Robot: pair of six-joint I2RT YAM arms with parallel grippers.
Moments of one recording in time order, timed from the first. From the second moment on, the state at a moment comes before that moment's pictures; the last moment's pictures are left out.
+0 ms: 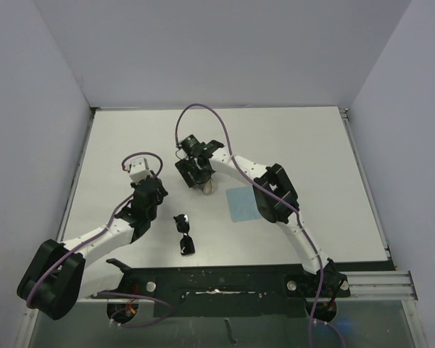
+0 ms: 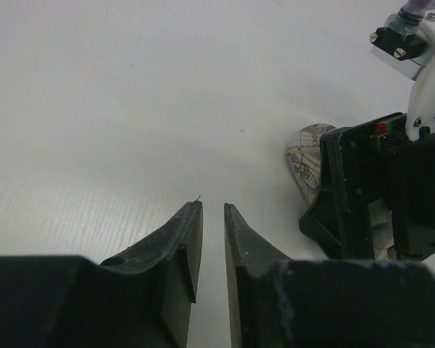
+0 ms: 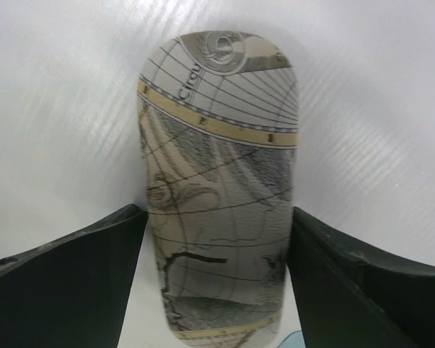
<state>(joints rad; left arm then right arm) -0.50 1.16 0.40 0.35 -0.57 -0.56 0.80 2.41 2.08 -0.79 0.09 0.12</state>
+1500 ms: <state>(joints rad) -0.50 1.16 0.40 0.35 -0.56 -0.57 0.81 2.13 1.62 -0.67 0.09 0.23</state>
